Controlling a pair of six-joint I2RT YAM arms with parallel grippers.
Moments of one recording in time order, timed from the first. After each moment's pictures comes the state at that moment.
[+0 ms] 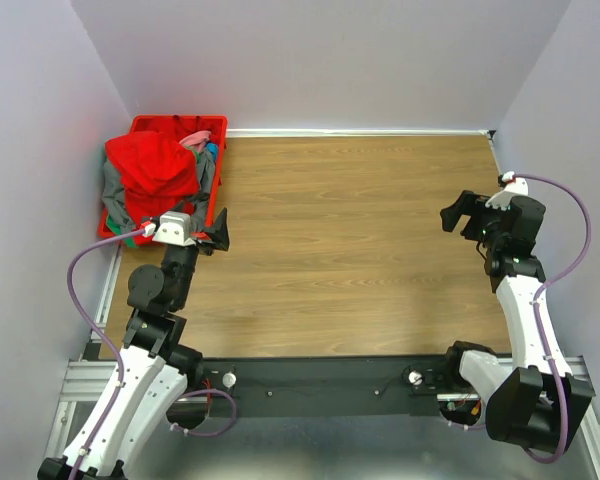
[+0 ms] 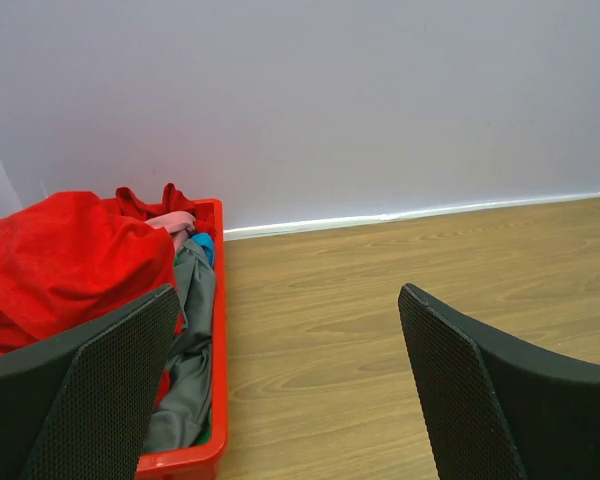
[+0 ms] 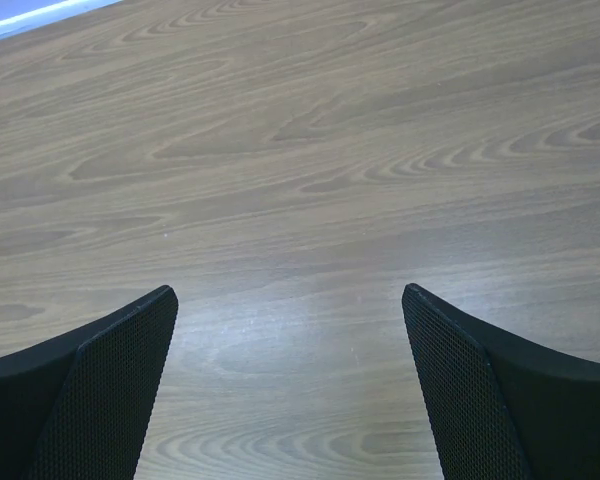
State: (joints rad) left arm -0.33 0.46 0.45 0.28 -0.12 0.02; right arm -0.23 0.98 0.70 -0.13 -0.28 0.15
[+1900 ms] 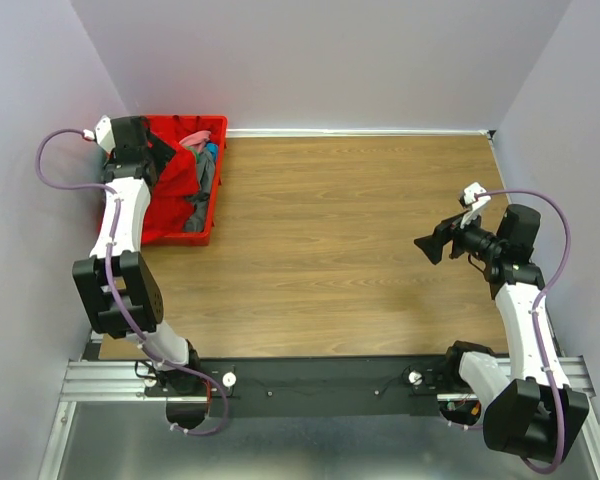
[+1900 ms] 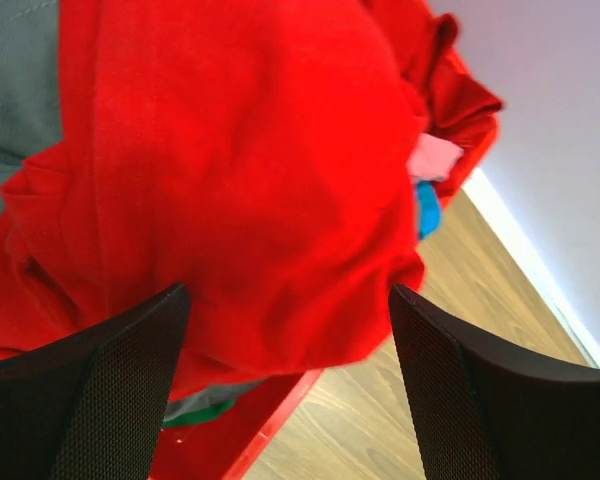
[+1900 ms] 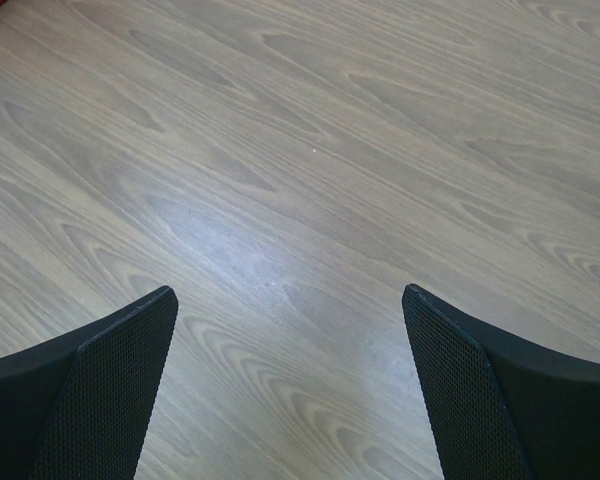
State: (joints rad) left arm 0.19 1.61 1.44 -0.42 -0.17 -0.72; right arm -0.23 0.92 0.67 -0.26 -0.82 -0.33
